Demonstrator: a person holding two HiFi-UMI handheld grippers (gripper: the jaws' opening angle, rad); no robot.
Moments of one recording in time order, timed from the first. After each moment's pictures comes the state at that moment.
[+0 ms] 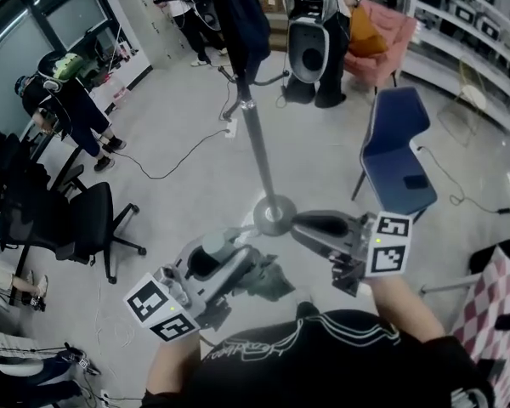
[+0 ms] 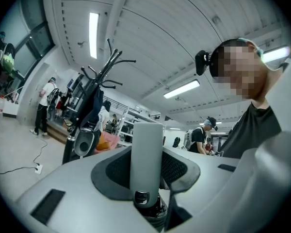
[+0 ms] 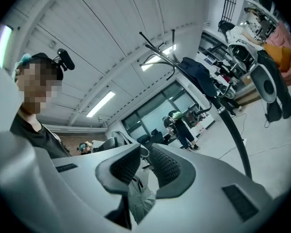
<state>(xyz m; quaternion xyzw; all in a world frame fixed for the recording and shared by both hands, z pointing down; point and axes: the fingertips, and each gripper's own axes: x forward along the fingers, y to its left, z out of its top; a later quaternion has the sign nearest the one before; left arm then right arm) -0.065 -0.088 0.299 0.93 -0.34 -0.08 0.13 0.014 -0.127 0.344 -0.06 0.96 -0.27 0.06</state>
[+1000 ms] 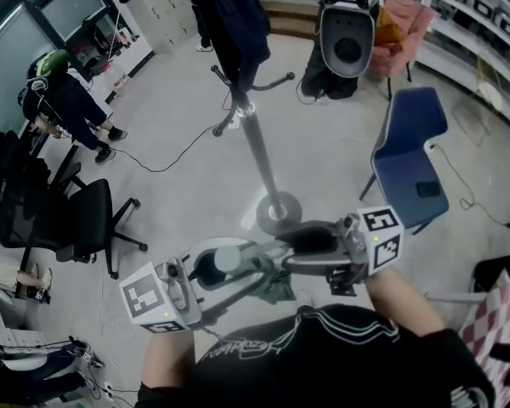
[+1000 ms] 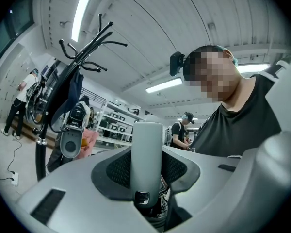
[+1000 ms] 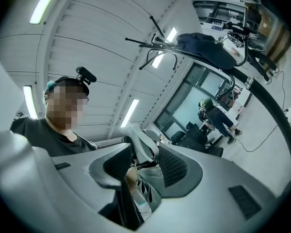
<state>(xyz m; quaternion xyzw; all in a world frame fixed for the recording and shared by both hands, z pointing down) -0.020 -0.164 0.305 0.97 -0.19 -0.05 0.11 0.006 -0.183 0.352 0.18 0.92 -0.34 0.12</state>
